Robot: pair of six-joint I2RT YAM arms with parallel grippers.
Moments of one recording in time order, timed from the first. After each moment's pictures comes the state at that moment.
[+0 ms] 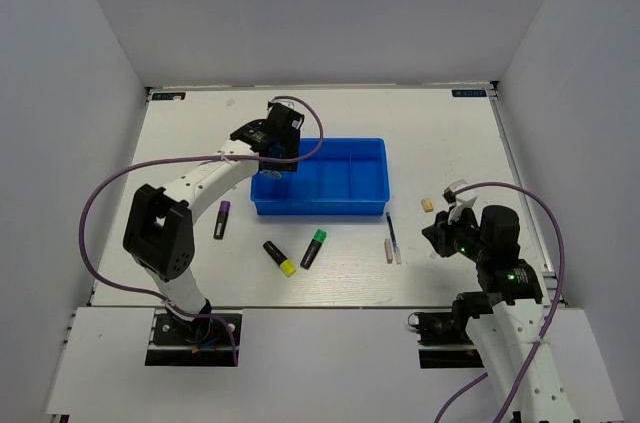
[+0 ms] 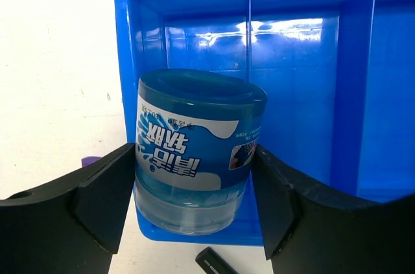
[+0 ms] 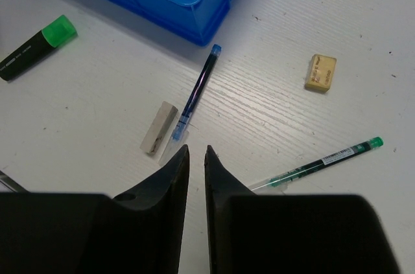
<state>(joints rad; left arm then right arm) -0.57 1.71 1.40 -0.66 -0.41 -0.32 0.09 0.42 0.44 -0.59 -0.48 -0.14</state>
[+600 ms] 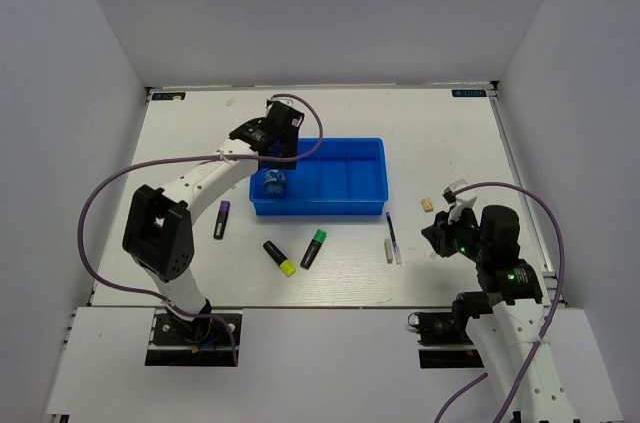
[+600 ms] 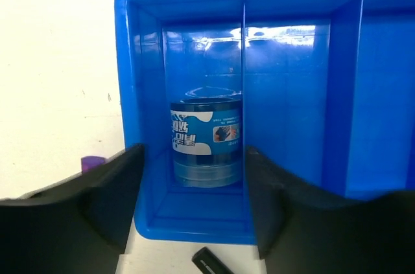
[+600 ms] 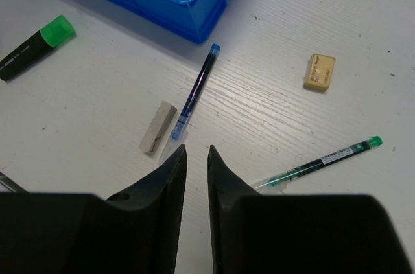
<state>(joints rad) -0.57 1.71 1.42 -0.67 -0.42 -0.33 0.09 0.42 0.44 -0.59 -0.48 -0.14</state>
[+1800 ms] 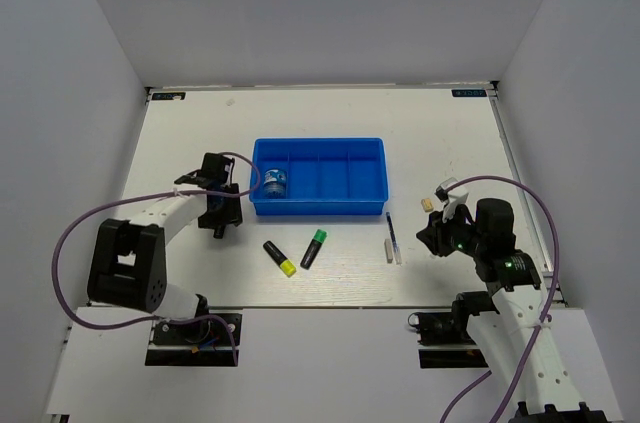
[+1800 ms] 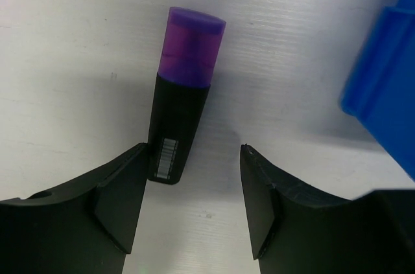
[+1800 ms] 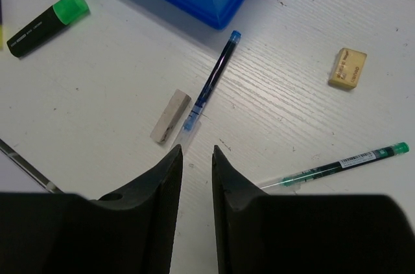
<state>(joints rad) -0.19 1.44 0.79 -0.56 -0.15 -0.29 0.11 0.53 0.47 -0.61 -0.52 -0.19</state>
